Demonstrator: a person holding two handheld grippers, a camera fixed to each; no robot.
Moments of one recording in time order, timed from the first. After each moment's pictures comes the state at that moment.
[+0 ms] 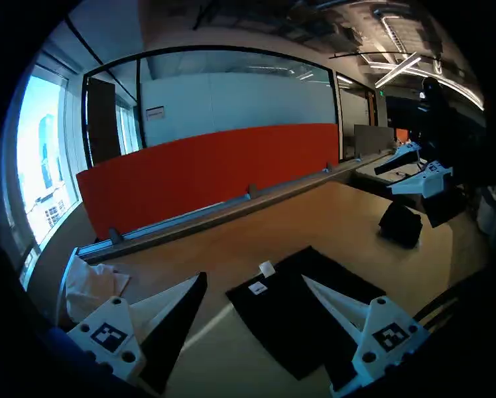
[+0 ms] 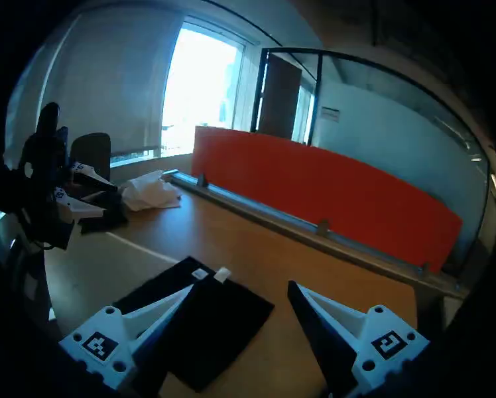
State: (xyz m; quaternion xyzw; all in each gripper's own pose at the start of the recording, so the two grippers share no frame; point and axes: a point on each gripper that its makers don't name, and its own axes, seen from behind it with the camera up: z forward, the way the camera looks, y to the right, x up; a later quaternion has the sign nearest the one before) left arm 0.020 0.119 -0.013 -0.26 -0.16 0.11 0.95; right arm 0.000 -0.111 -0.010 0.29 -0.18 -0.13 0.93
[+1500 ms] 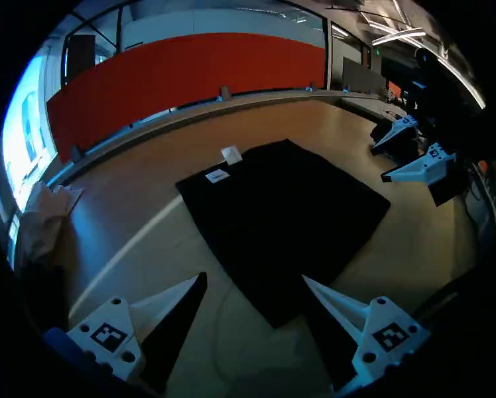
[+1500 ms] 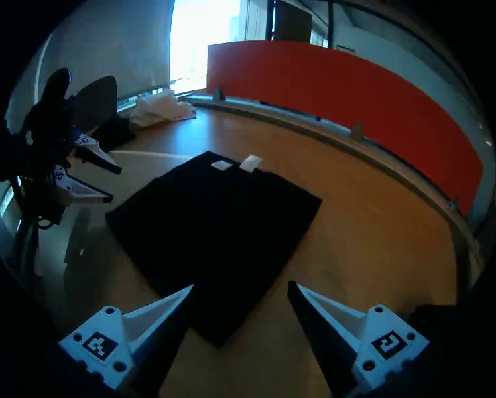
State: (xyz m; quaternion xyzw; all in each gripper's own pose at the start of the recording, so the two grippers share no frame) left arm -0.193 0.133 -0.070 -0.29 -0.33 0.13 0.89; right arm -0.223 -0.103 -0.071 0.30 -0.34 -0.15 0.88
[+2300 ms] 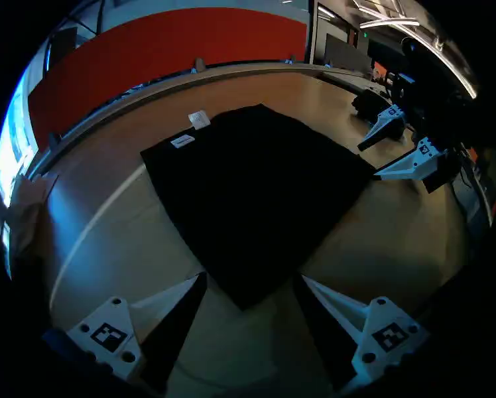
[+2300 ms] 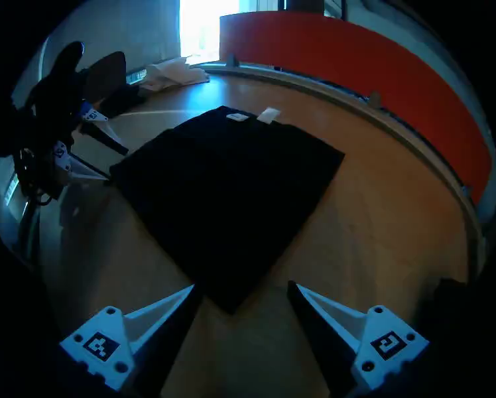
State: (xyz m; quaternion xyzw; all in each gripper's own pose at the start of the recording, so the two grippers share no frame) left arm -0.238 0.150 -0.106 -0.33 -0.38 0.15 0.85; right arm -0.279 -0.084 -0.107 0.32 -0.40 -0.16 0.84
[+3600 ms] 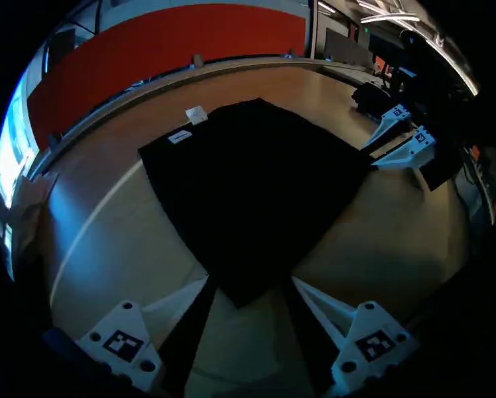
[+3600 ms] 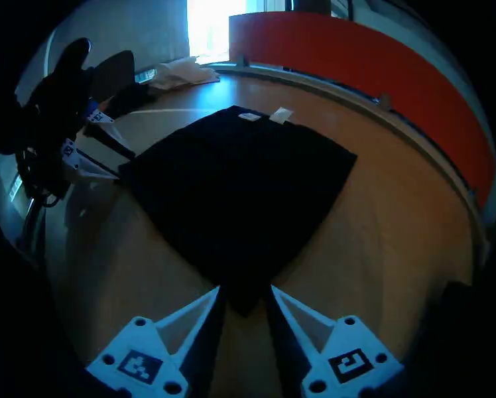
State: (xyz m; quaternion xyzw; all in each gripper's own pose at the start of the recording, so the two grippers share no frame) left arm -0.241 0.154 -0.112 -0.32 -0.39 0.16 0.85; right arm -0.281 -0.094 -0.114 0.34 -0.40 -0.16 0.84
